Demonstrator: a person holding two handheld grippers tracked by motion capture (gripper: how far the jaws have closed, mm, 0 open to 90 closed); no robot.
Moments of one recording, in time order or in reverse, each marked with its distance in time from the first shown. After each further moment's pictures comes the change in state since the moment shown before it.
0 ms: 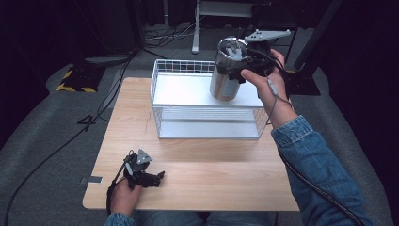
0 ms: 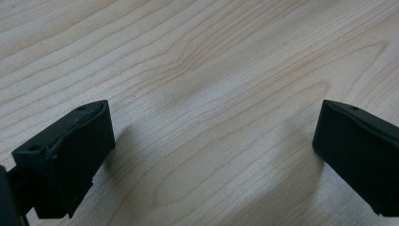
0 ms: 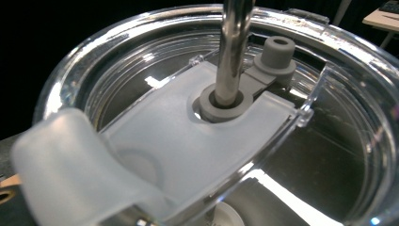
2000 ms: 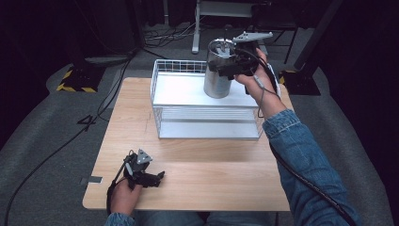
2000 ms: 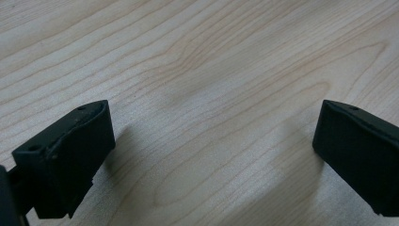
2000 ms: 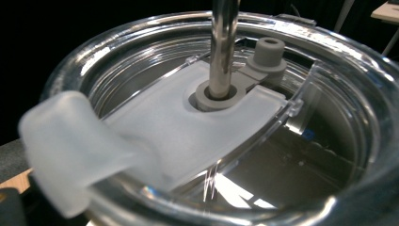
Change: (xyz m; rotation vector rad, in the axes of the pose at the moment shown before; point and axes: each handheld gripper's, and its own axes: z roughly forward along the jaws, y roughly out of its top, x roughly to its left) left arm 0.000 0.000 0.000 0.000 -0.001 0.000; right arm -0.021 -0.013 0.051 -0.012 0.016 0.025
